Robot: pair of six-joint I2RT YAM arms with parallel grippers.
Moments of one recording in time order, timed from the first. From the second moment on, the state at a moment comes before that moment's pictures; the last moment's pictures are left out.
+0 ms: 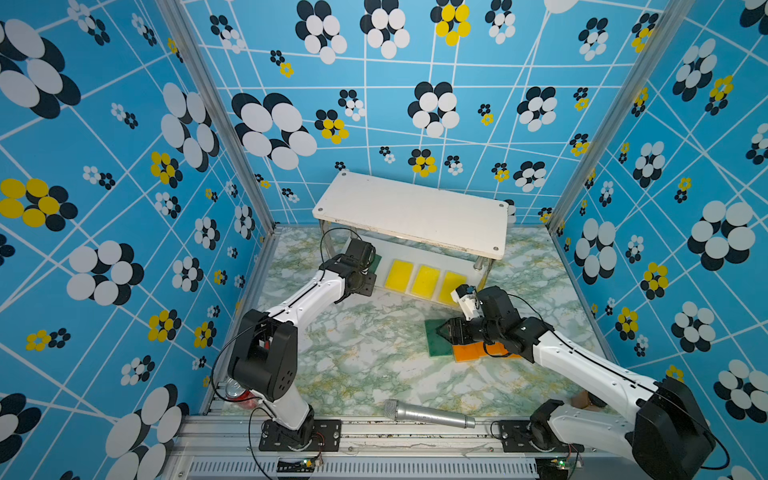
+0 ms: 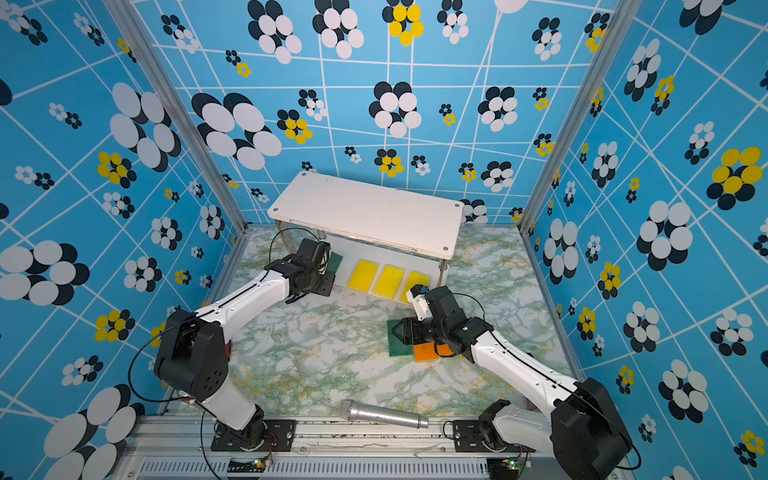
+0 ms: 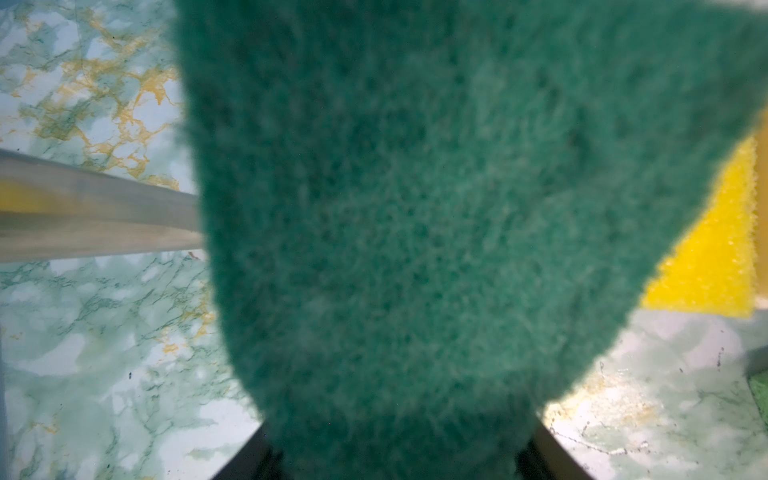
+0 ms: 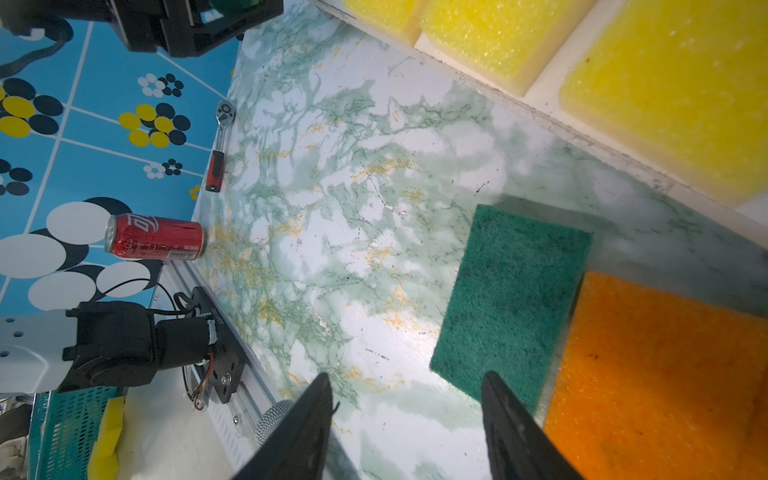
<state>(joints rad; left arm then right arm) -0.39 1.68 1.26 -0.59 -0.15 -0.09 0.59 1.18 0.69 -0.31 -0.37 0.44</state>
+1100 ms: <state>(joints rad) -0.39 1.91 1.48 -0.65 -0.07 -0.17 0.59 1.17 0.68 -0.31 -0.37 0.47</state>
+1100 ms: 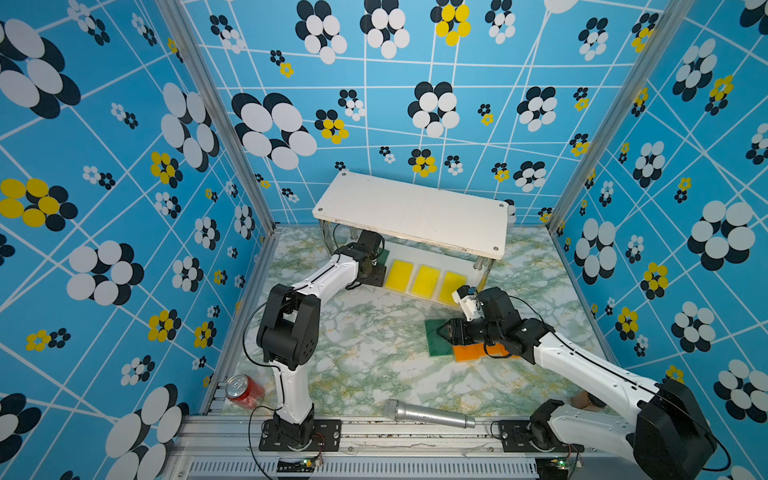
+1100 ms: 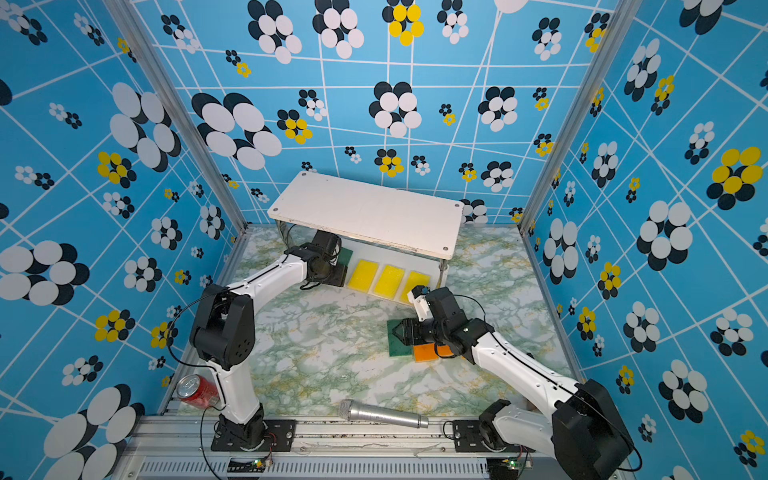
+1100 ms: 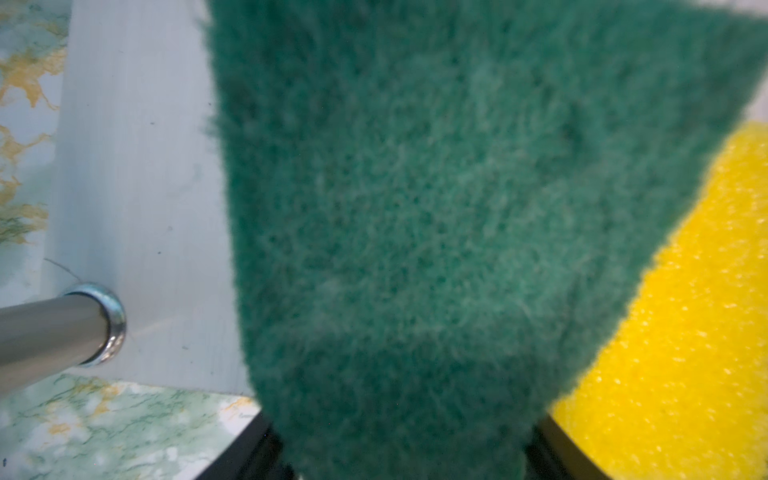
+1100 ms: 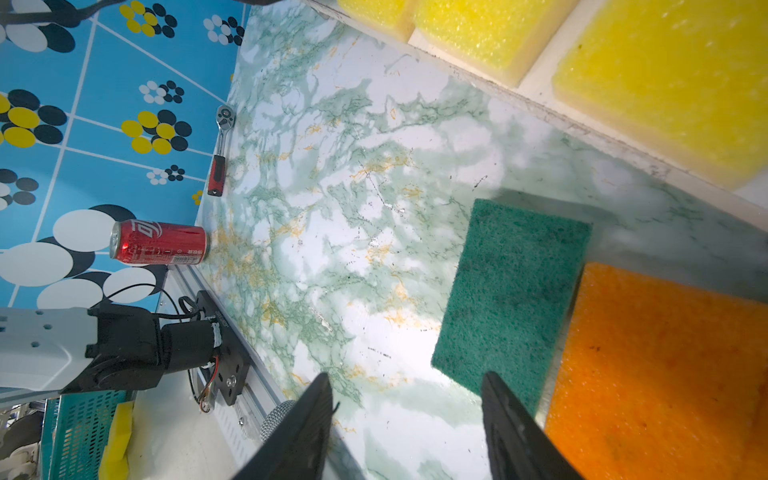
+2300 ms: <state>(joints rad) -0.39 1.93 1.49 -0.66 -0.07 -0.20 0.59 1.18 0.68 -0.29 -0.38 0.48</state>
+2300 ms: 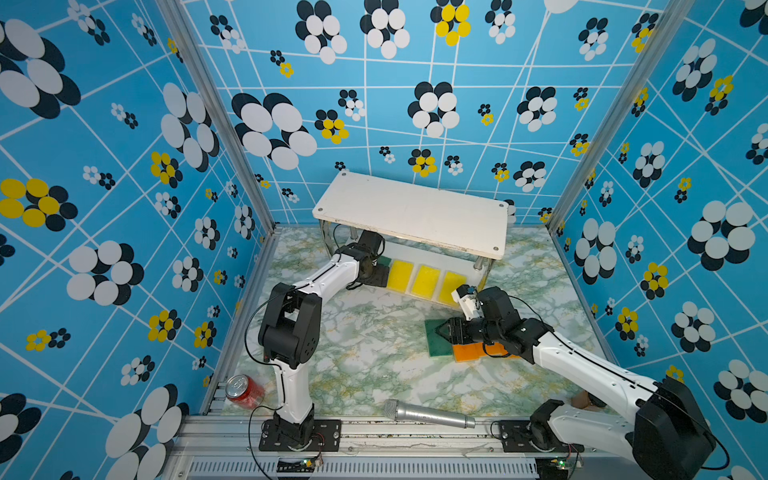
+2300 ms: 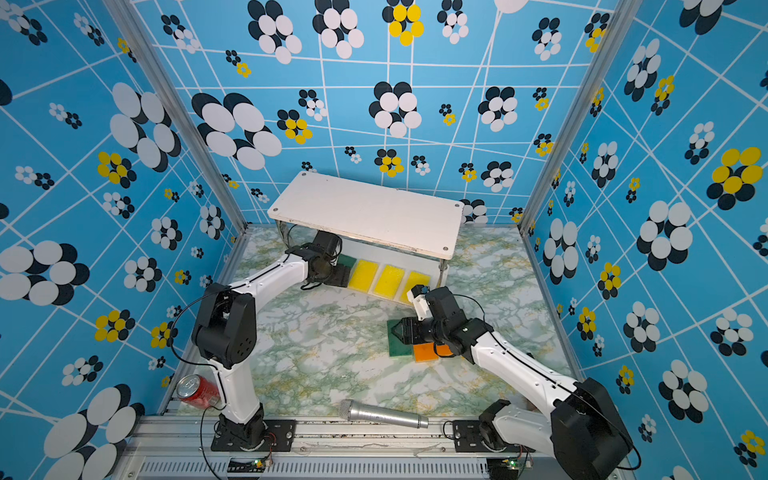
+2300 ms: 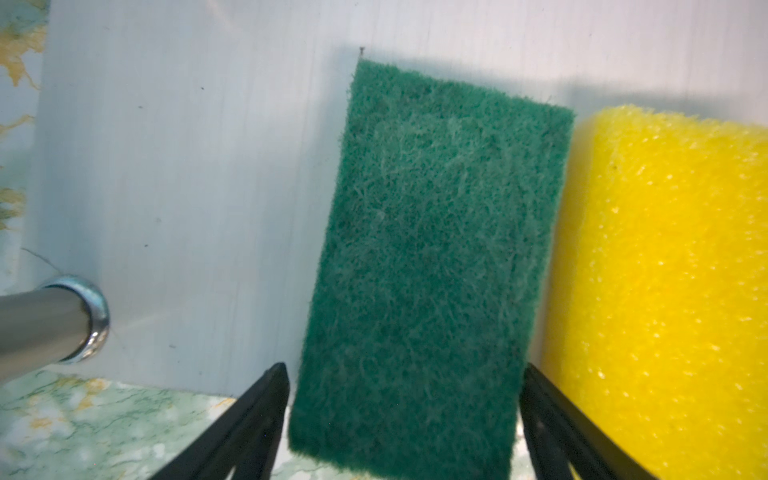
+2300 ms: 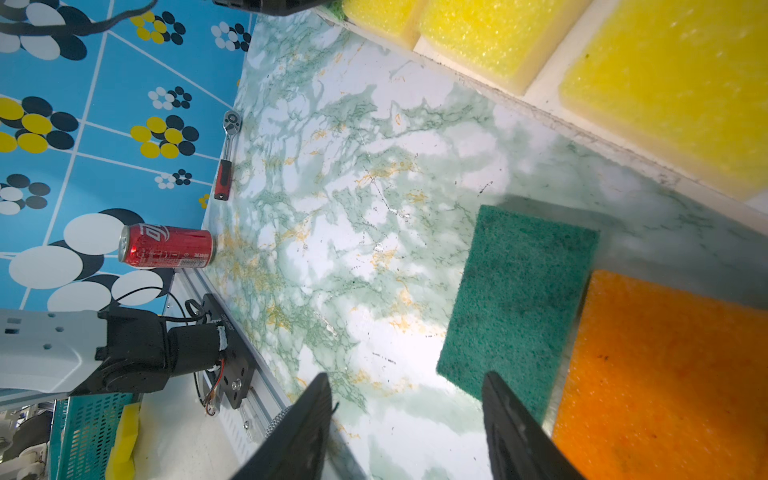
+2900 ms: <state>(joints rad) -0.39 1.89 1.47 -0.65 -0.09 -0.20 0.59 1.22 0.68 -0.30 -0.38 0.46</state>
